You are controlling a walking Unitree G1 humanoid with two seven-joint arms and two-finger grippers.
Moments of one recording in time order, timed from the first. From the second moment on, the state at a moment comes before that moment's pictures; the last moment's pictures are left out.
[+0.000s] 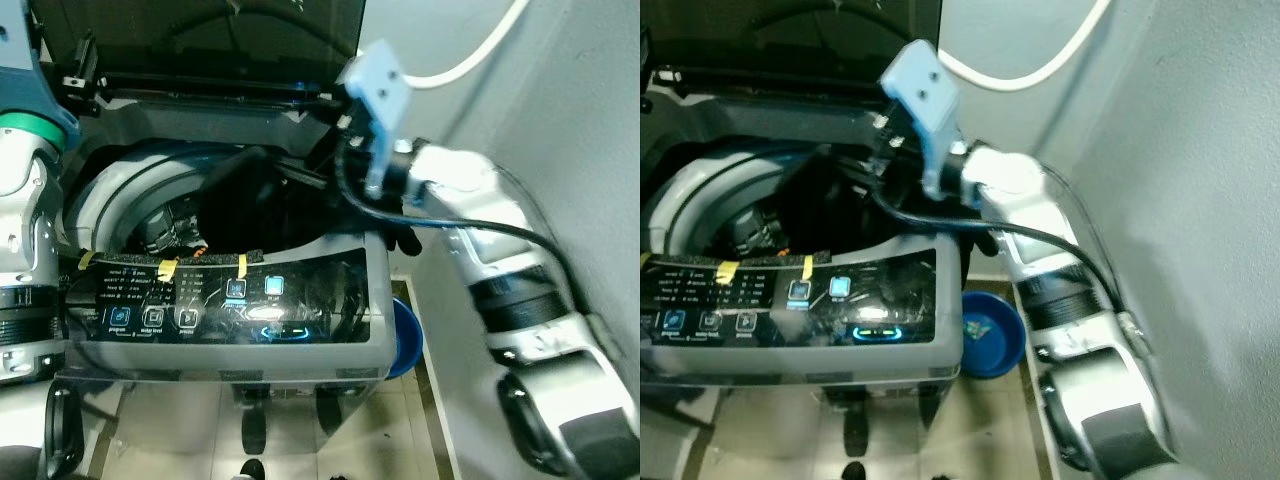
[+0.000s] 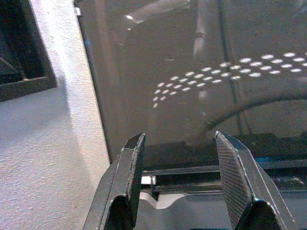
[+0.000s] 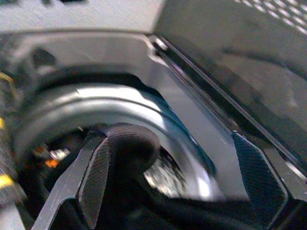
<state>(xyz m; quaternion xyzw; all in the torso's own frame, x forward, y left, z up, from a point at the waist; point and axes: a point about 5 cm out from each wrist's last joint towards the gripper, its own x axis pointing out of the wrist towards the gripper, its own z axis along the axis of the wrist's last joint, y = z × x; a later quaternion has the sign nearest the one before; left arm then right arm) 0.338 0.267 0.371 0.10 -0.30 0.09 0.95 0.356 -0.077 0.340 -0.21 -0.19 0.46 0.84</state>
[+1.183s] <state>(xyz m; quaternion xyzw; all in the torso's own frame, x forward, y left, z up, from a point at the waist) 0.338 0.265 0.373 0.10 -0.30 0.09 0.95 0.349 -0.123 0.320 -0.31 -0.10 0.49 0.81</state>
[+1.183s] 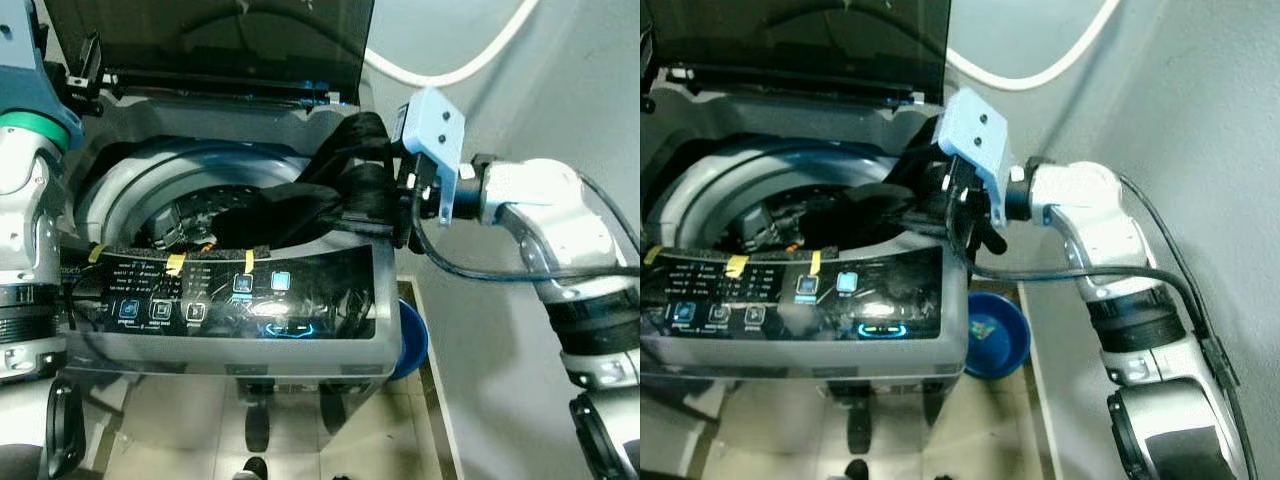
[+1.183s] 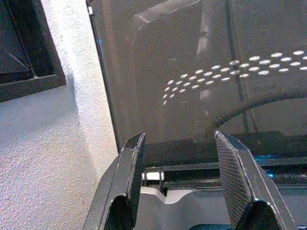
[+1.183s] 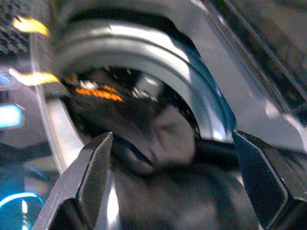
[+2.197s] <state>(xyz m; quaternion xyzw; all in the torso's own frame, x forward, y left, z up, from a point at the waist) 0.337 0.264 0.372 0.10 -0.30 0.09 0.95 0.370 -0.163 0.297 -0.22 -0.03 0.45 0.86</state>
